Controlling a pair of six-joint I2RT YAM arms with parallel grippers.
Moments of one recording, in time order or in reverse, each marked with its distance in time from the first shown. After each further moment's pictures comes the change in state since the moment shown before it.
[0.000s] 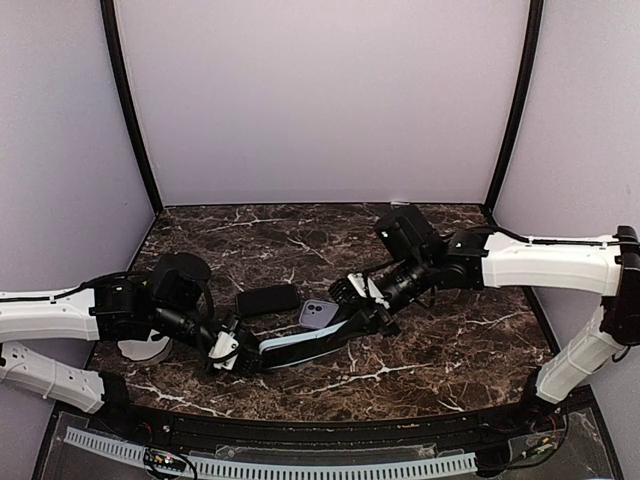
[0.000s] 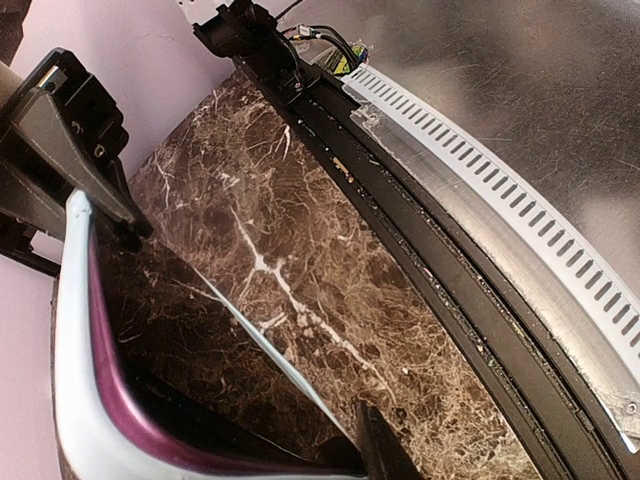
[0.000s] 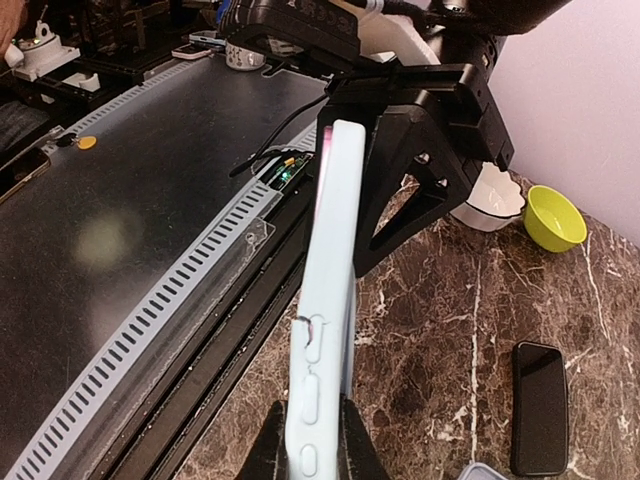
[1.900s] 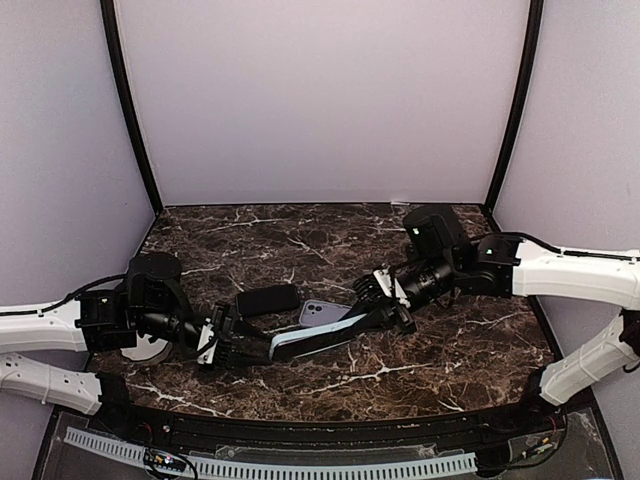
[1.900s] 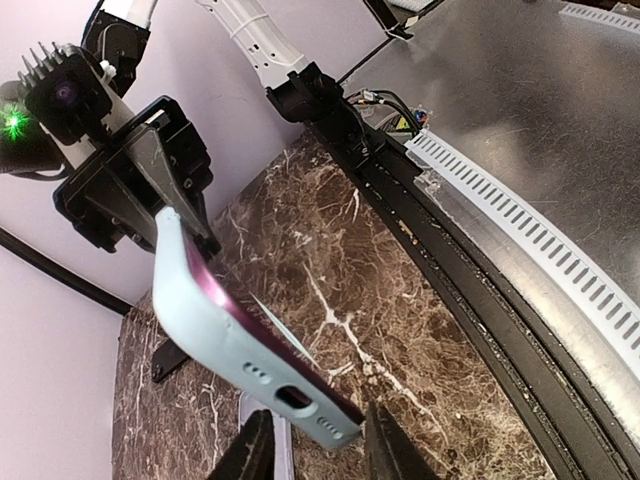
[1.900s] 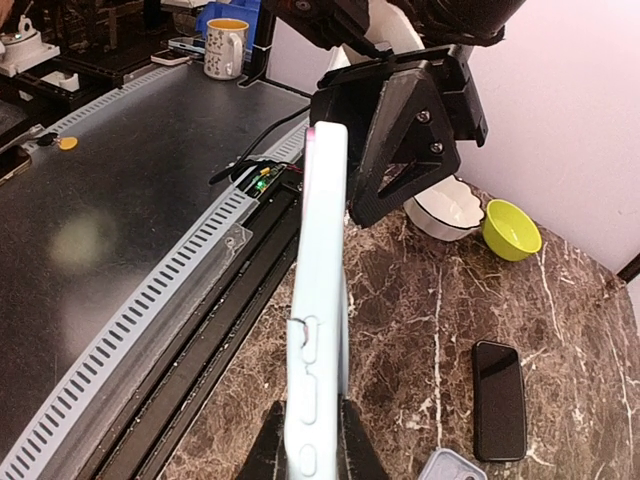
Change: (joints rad) left arm 0.009 -0.127 -0.095 0.232 0.029 -0.089; right arm -0.019 -0.156 -0.105 0.082 0.046 0.029
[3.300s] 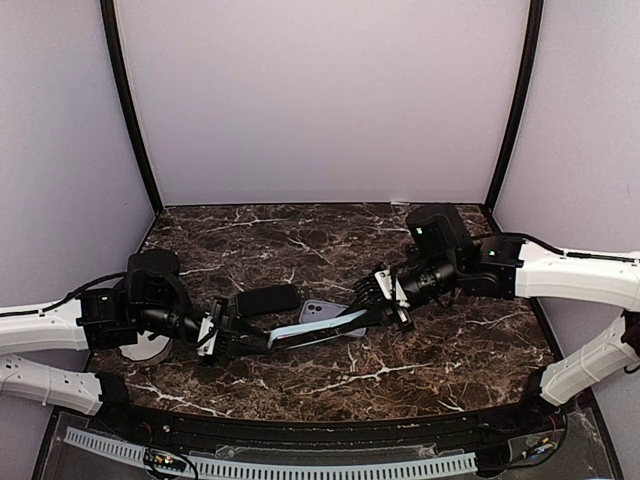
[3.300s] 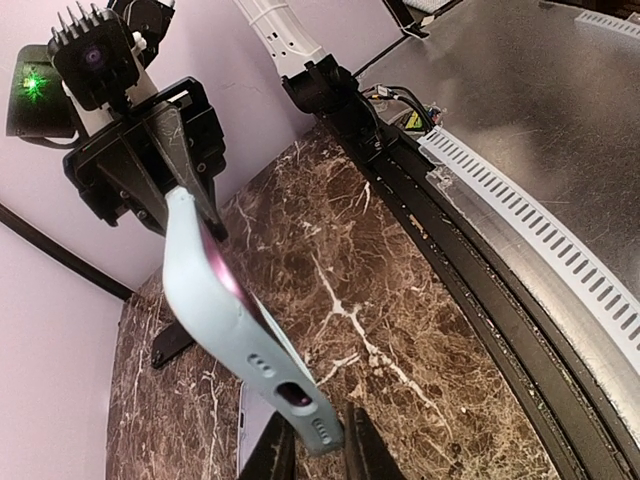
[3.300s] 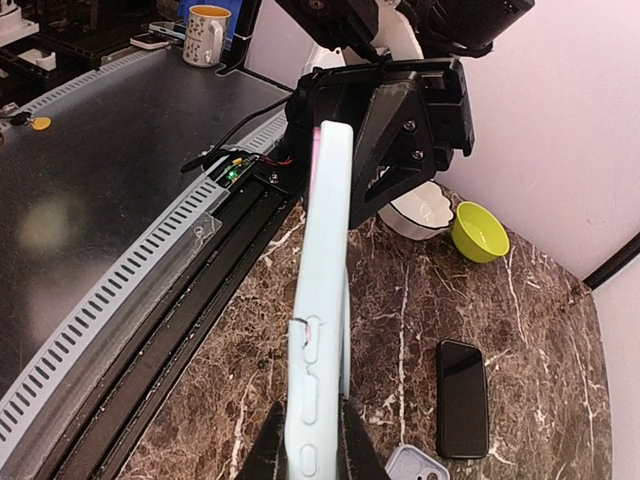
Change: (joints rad) left arm 0.053 0.001 -0.006 0.016 0.000 -0.013; right arm 0.007 -0.019 -0.015 0.035 0.060 -0.047
